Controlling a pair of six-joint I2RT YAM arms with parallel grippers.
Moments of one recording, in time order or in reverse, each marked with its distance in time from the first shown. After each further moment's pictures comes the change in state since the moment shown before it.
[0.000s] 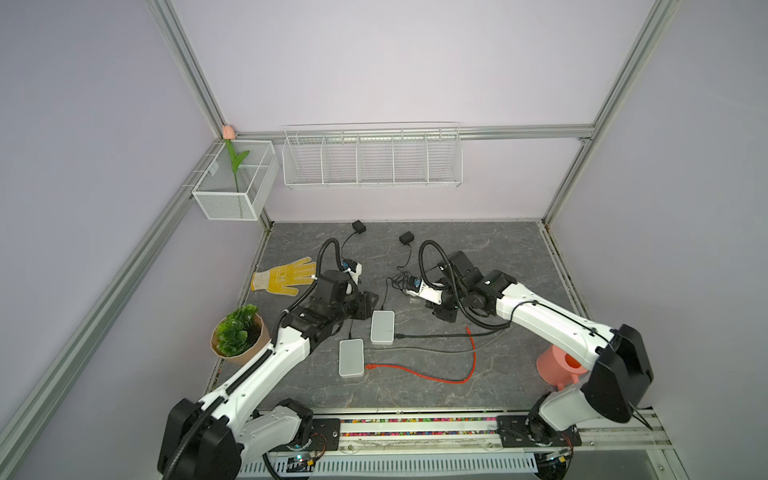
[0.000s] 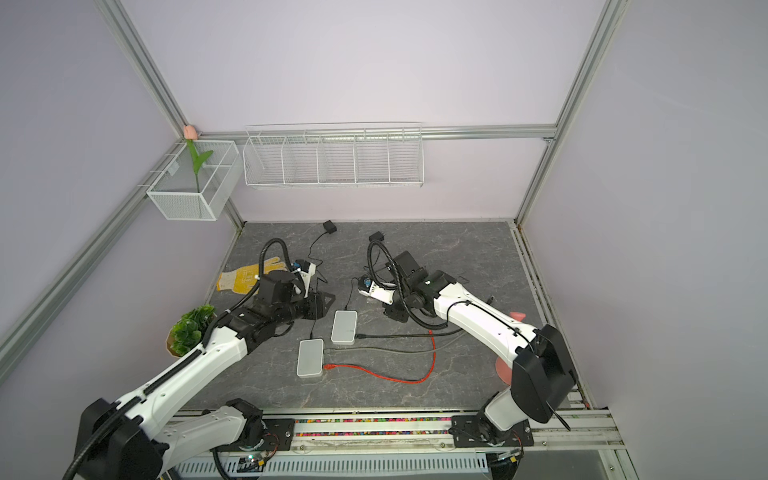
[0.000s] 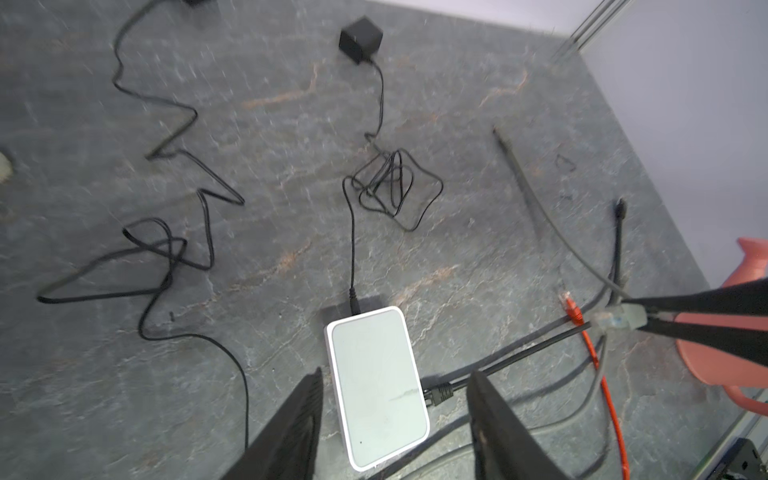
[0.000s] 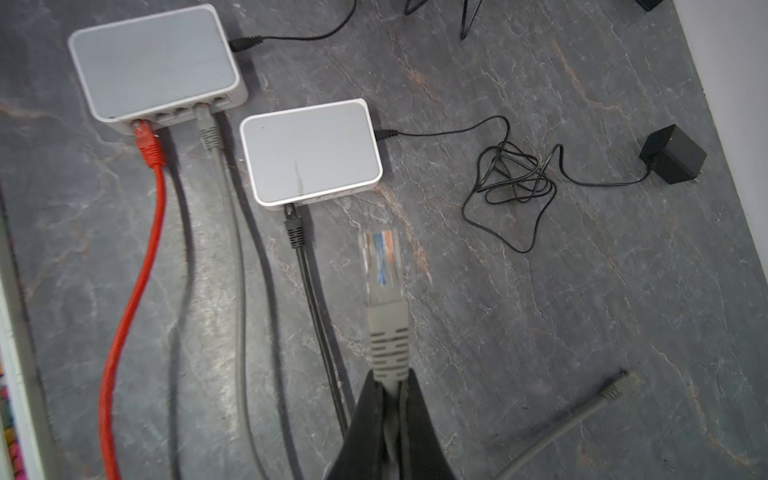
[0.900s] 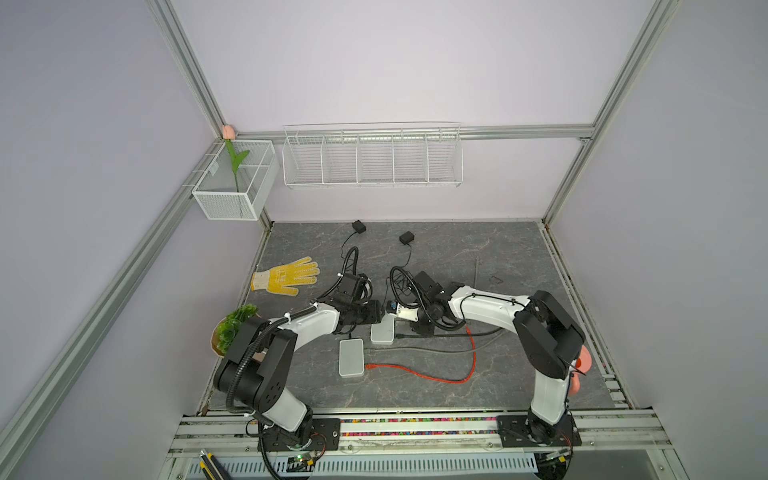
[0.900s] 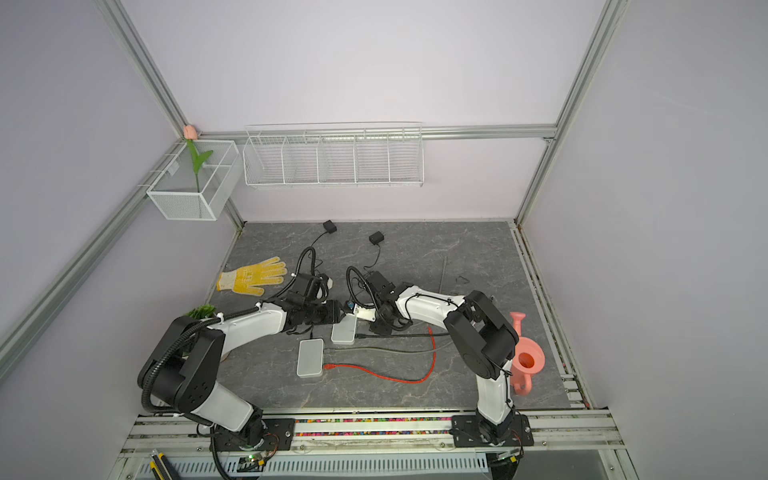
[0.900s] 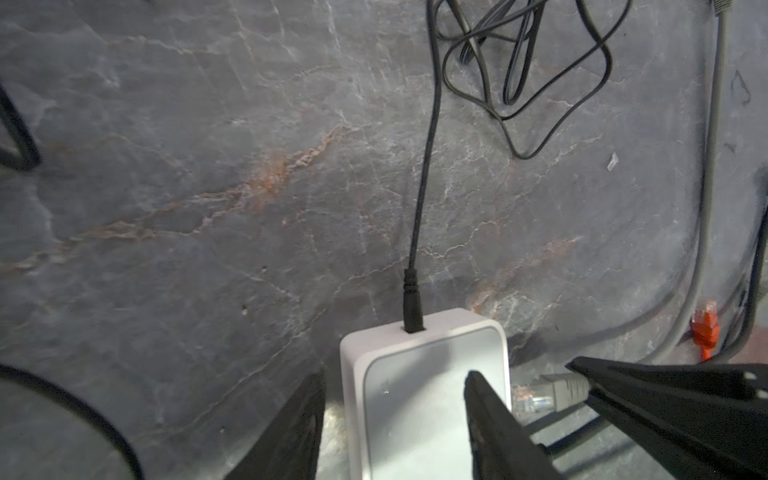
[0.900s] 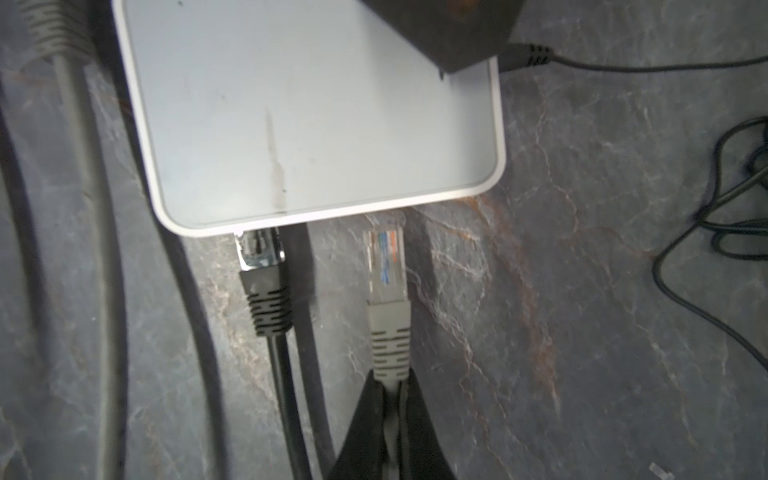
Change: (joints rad) left arm 0.029 0.411 -0.001 0.151 0.079 -0.075; right arm 0.066 0.330 -0.001 0.141 -0.016 -0.026
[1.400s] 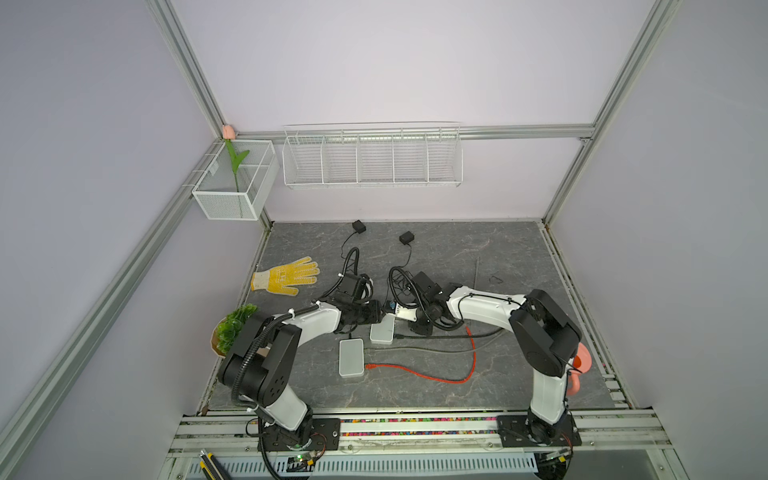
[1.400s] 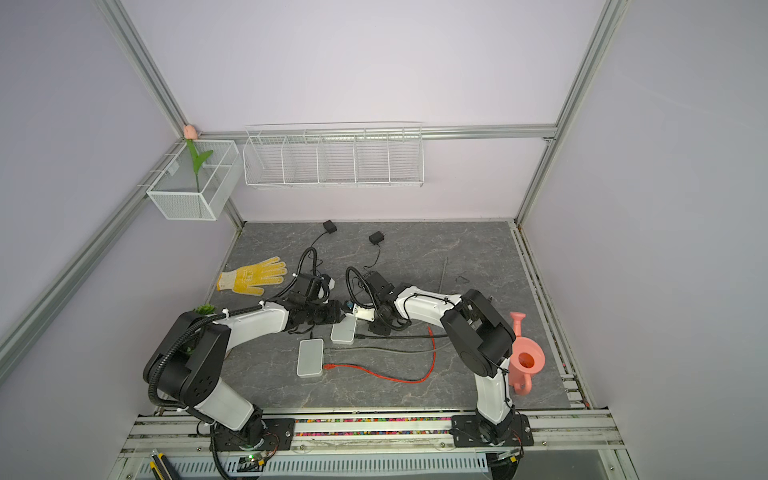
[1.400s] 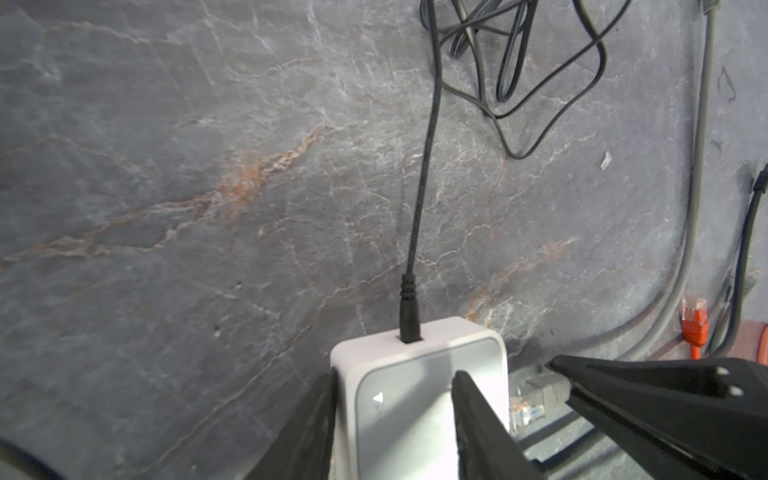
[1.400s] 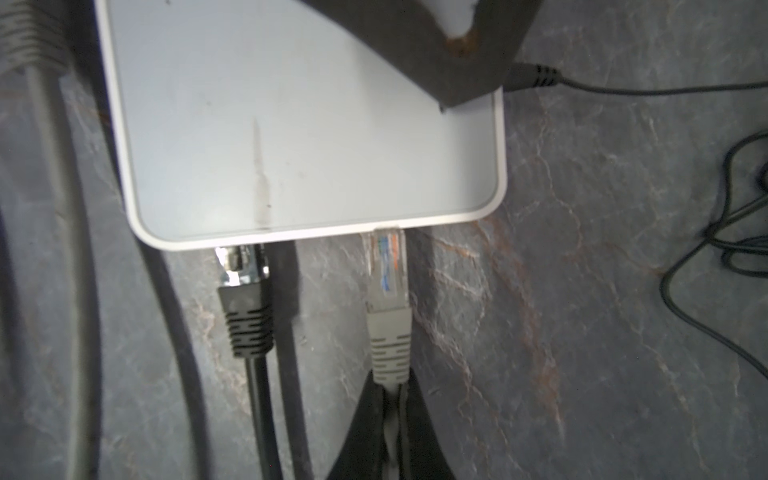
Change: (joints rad) left arm 0.003 0.035 0.000 0.048 0.040 -0.001; right arm 0.002 0.027 0.005 0.029 0.006 0.005
